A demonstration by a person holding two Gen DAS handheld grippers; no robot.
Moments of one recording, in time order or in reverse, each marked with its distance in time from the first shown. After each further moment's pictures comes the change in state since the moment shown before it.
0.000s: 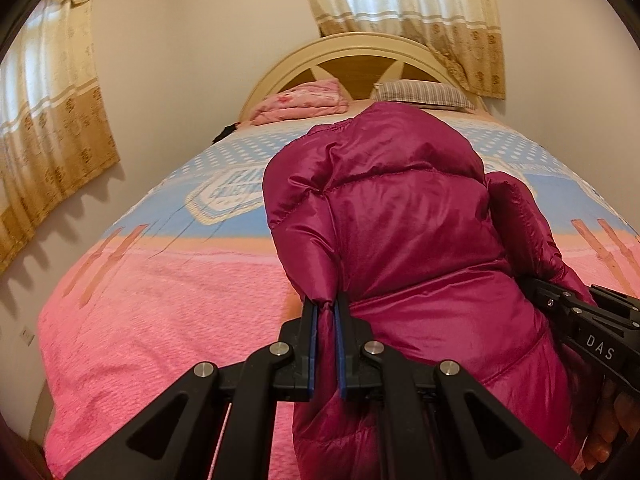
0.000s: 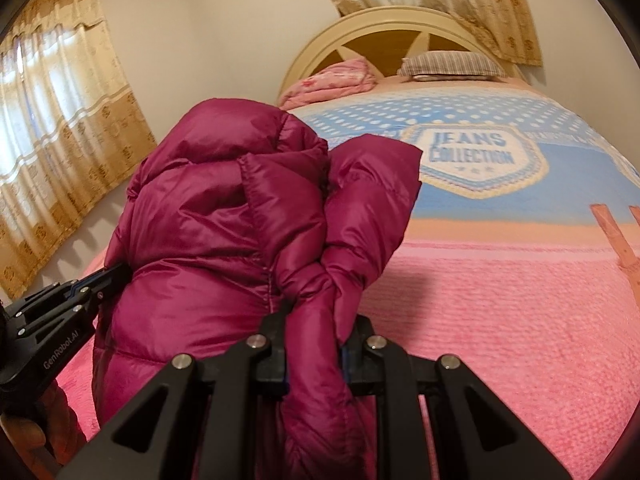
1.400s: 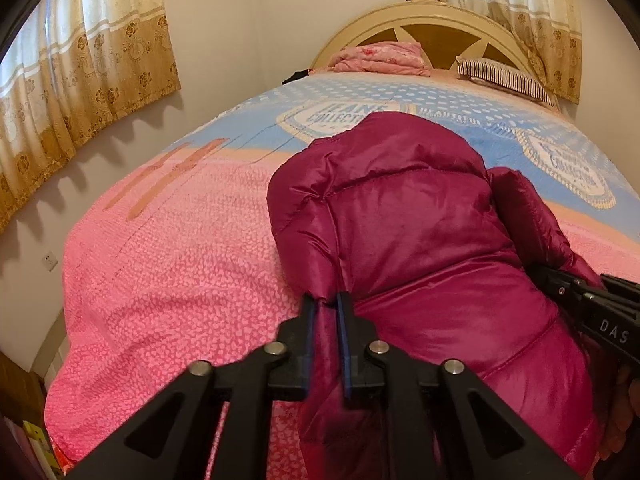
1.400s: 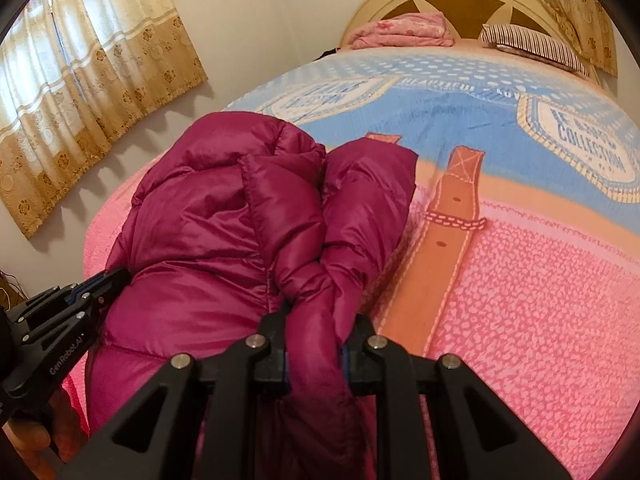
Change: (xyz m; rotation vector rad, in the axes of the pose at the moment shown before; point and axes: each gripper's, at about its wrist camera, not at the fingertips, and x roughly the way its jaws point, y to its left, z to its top) left arm 0.046 0.130 -0.069 -0.165 0.155 0.149; right arm 0.100 0.093 -0.019 -0.141 0.209 0.116
